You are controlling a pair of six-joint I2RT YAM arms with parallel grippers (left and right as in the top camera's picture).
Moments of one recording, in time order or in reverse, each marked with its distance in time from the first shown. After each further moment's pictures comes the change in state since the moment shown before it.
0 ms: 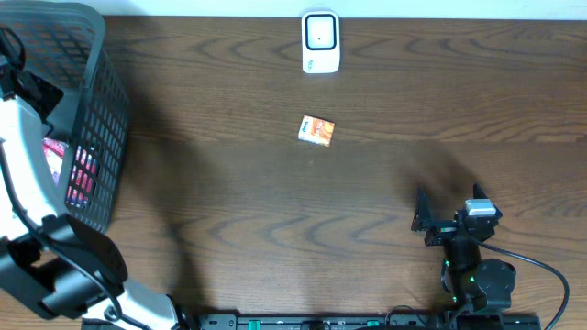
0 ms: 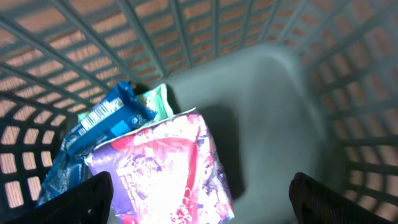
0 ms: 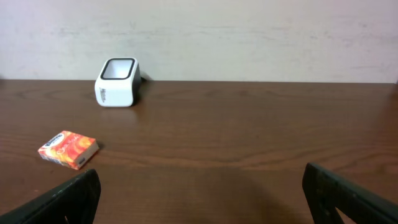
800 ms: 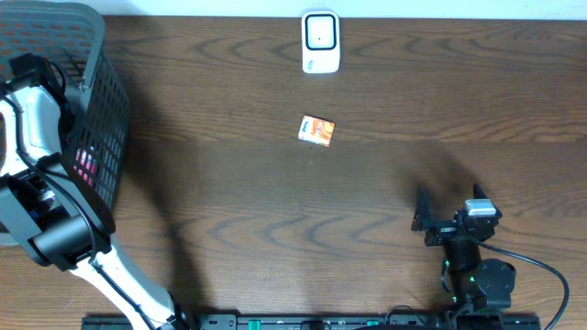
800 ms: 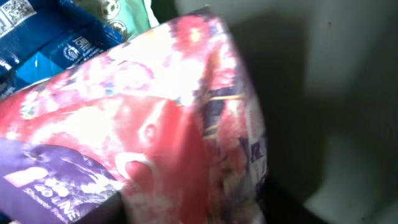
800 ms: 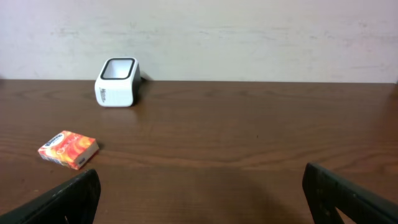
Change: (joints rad) left arm 0.000 0.287 0.000 -0.095 0.011 -0.078; right arm 0.000 0.000 0.000 0.000 0.000 0.000
